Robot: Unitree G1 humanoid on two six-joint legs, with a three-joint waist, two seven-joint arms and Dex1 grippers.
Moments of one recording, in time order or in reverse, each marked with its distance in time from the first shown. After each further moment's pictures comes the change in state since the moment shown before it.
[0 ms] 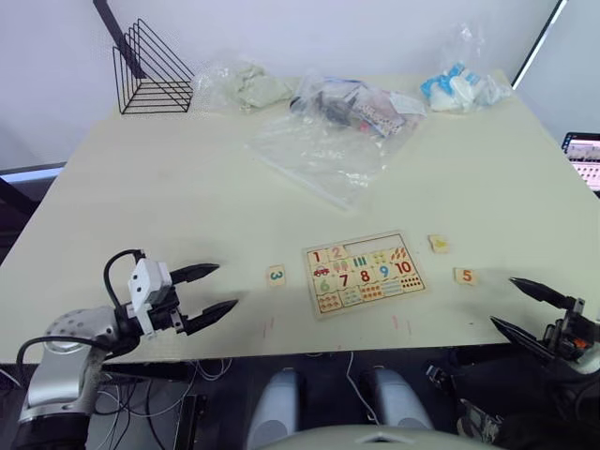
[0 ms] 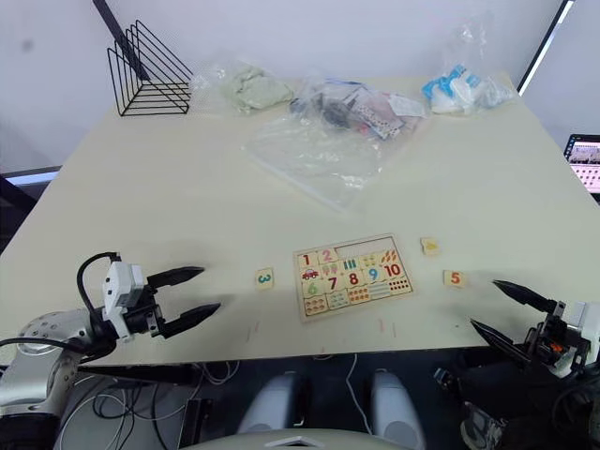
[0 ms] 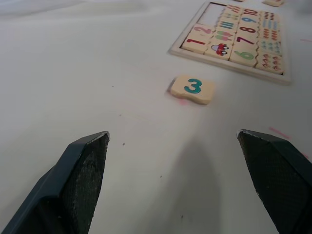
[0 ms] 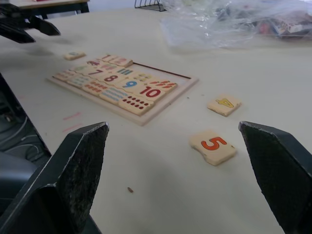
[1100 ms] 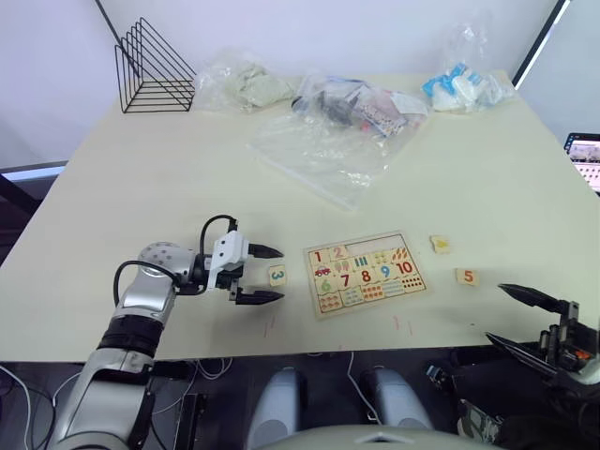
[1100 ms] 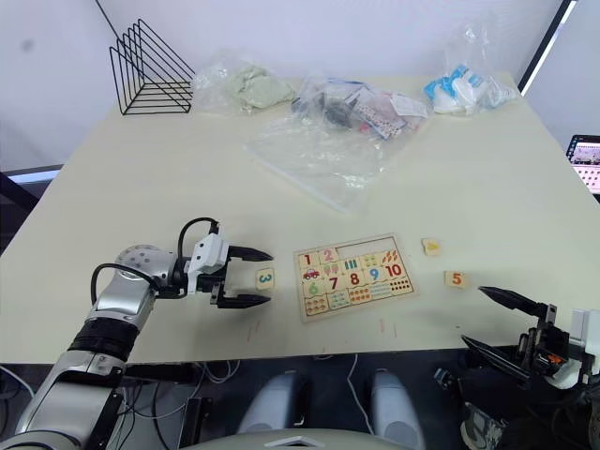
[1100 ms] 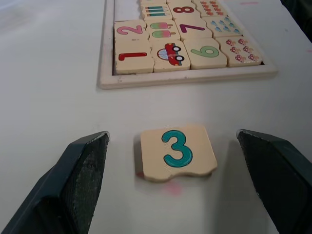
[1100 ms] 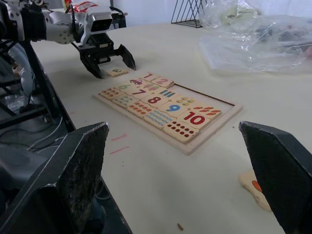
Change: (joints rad) left arm -0.501 -0.091 -0.345 0.406 0.236 -0.210 -0.207; right arm 0.061 0.016 0.005 -0.156 0.035 0.041 0.035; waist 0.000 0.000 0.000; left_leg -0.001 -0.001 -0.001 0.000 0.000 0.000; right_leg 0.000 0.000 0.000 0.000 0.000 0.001
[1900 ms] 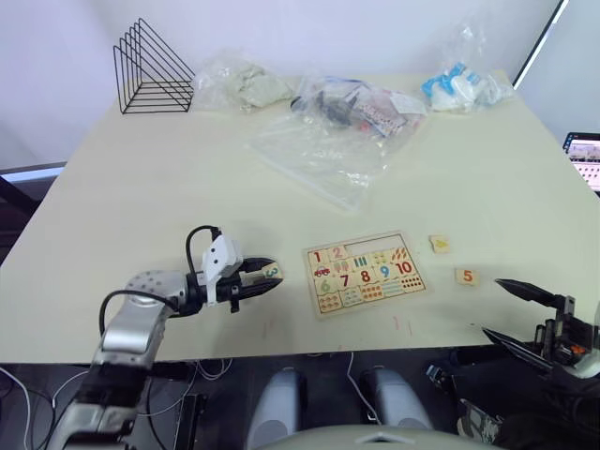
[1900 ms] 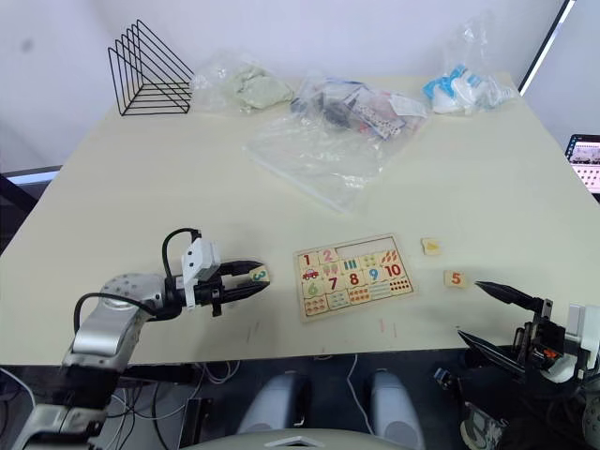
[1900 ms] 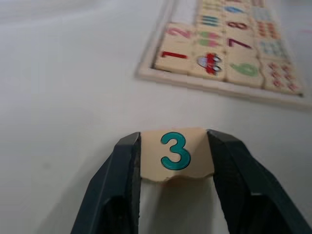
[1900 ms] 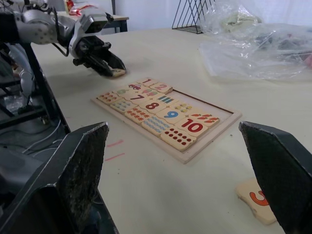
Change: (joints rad) left arm 0.328 -0.013 0.136 -0.520 -0.070 0.415 0.413; right arm -0.040 0.007 0.014 0.017 -0.006 -0.017 0.012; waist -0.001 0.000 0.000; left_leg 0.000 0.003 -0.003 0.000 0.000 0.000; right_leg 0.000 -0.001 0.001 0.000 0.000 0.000
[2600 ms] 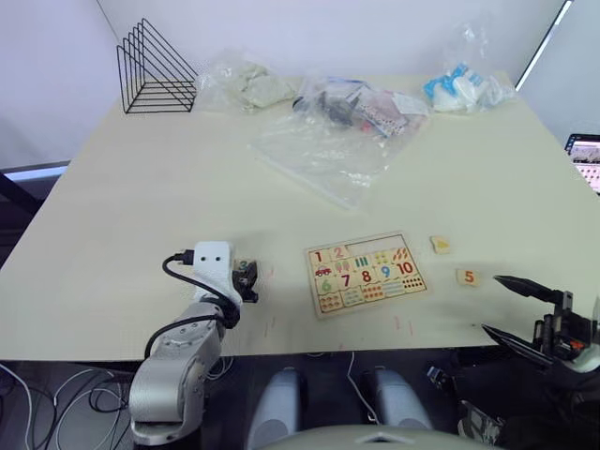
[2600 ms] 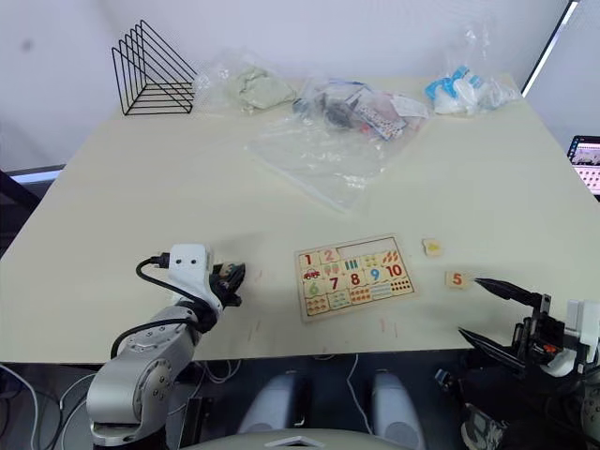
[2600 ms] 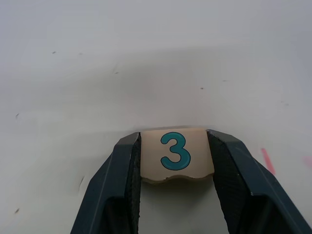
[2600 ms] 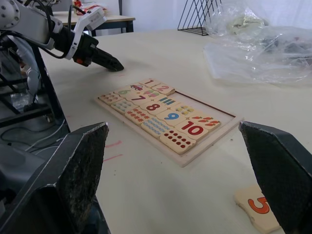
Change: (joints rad) left arm 0.154 -0.490 0.089 -0.647 0.128 0.809 1.011; right arm -0.044 -0.012 0.005 0.040 -0.003 -0.004 0.029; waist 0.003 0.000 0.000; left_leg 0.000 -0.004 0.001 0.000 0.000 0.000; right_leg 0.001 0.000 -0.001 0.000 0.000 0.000
